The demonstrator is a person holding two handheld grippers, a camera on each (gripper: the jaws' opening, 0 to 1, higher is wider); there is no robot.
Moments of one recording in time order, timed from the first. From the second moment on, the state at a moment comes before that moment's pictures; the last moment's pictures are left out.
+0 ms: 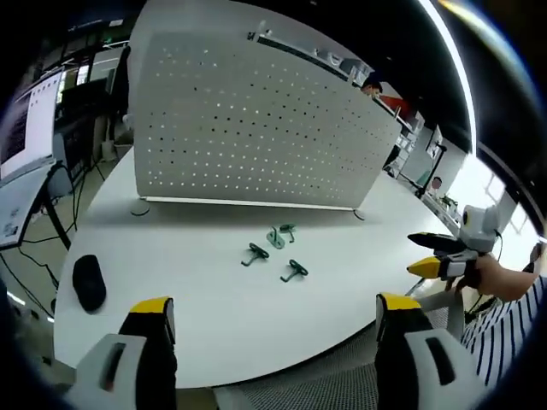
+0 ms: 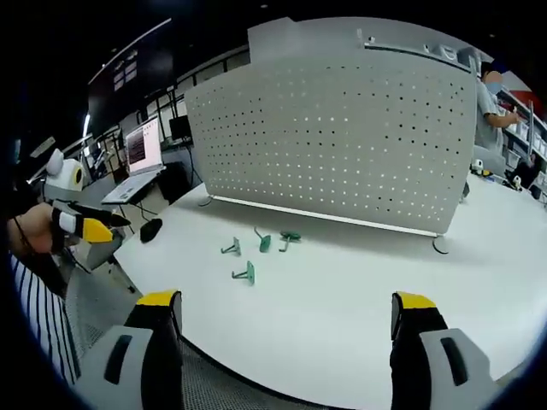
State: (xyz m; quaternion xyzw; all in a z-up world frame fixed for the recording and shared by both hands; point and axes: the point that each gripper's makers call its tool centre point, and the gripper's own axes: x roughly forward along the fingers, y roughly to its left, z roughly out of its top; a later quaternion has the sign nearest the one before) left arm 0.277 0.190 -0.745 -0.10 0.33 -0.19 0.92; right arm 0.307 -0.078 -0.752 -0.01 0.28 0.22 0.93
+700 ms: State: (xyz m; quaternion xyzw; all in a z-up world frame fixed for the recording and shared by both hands) left arm 0.276 0.186 -0.749 -0.11 0.34 -0.19 0.92; right arm 0.306 -0.081 -0.755 -0.01 0.29 0.22 0.93
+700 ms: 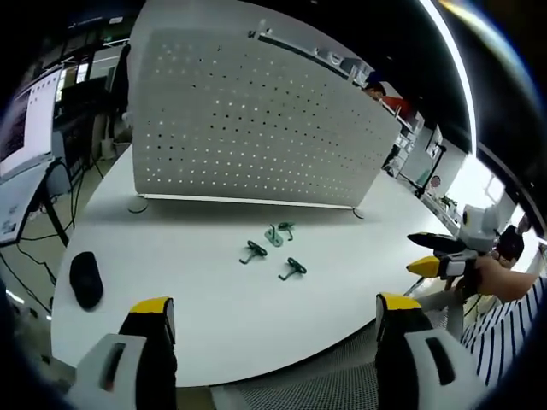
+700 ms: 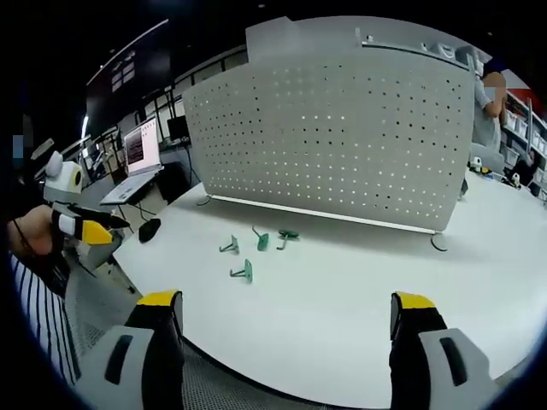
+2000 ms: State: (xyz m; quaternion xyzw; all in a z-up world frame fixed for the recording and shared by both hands) left arm 0.278 0.193 -0.753 -0.10 0.34 -0.19 0.91; right arm 0.312 -0.073 -0.748 -0.02 0.28 0.22 0.93
